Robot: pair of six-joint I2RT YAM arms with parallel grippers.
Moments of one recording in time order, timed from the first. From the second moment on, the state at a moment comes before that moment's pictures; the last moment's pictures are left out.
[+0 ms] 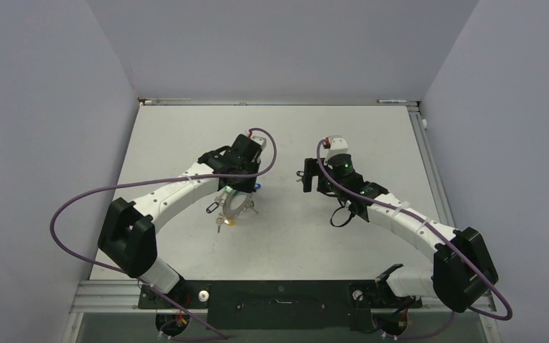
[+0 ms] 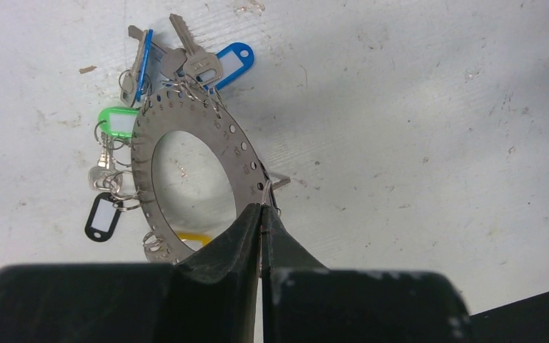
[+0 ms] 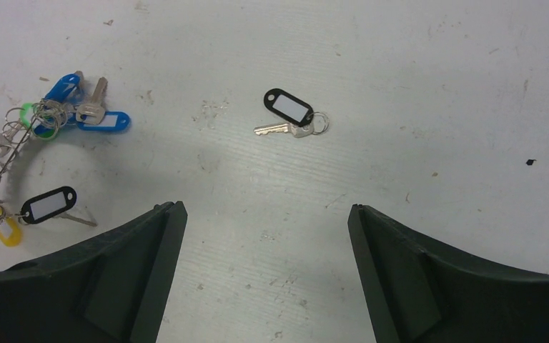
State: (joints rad) left arm -0.67 1.56 1.22 -0.67 -0.11 -0.37; right arm 0.58 1.28 0.78 -0.10 0.17 0.32
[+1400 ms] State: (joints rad) left arm -0.66 1.18 0.94 -0.54 -0.06 -0.36; right arm 0.76 1.06 0.61 0.14 -0.04 0.36
